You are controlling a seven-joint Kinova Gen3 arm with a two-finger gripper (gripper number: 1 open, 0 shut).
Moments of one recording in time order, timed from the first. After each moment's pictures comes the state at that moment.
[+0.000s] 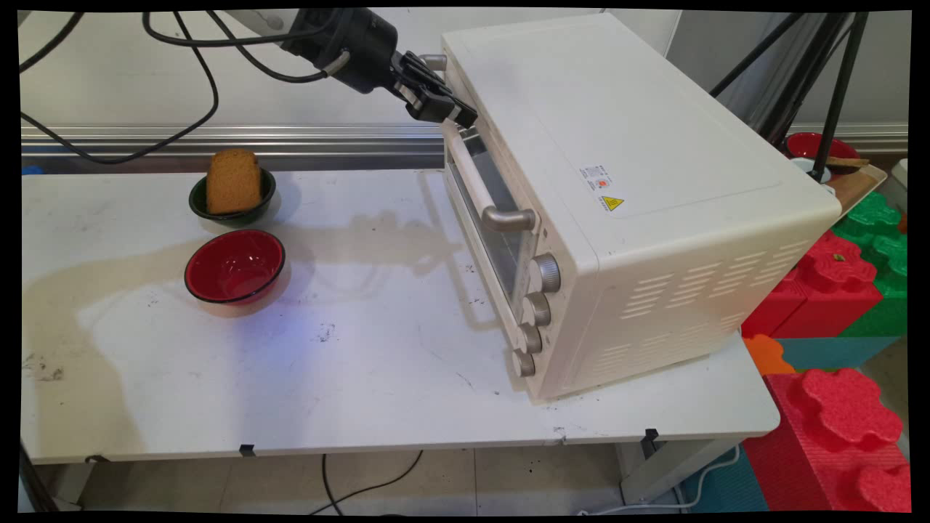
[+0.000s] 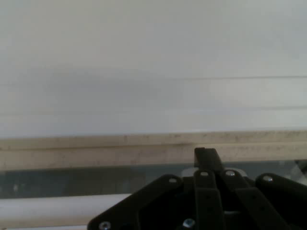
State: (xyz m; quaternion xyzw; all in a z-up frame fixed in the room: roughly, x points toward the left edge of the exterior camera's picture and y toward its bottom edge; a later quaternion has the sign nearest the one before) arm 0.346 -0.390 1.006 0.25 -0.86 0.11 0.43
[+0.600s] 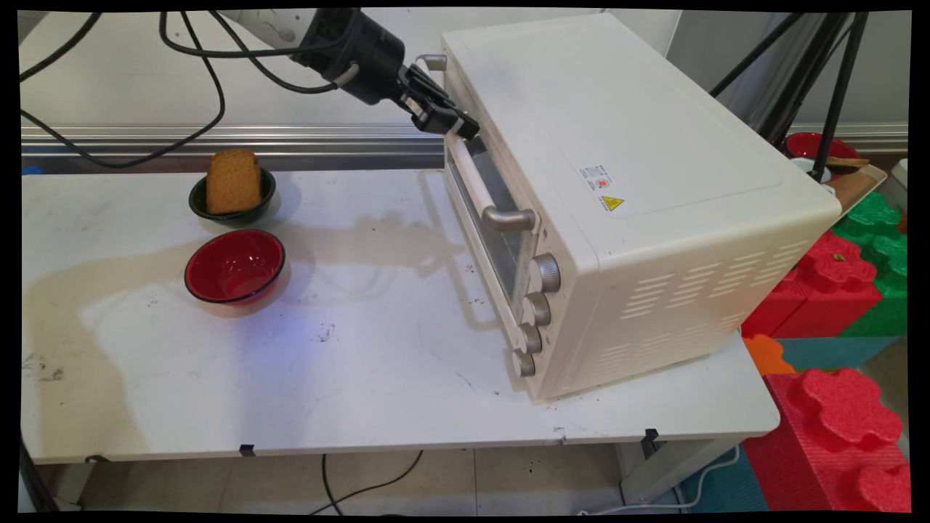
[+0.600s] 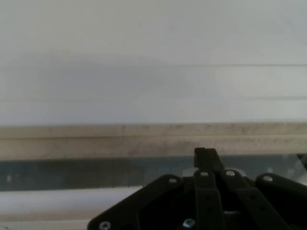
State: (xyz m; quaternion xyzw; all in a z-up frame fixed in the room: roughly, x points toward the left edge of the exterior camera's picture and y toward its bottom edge) arm 0.339 -0.394 0.996 0.26 -0.86 0.10 0.42
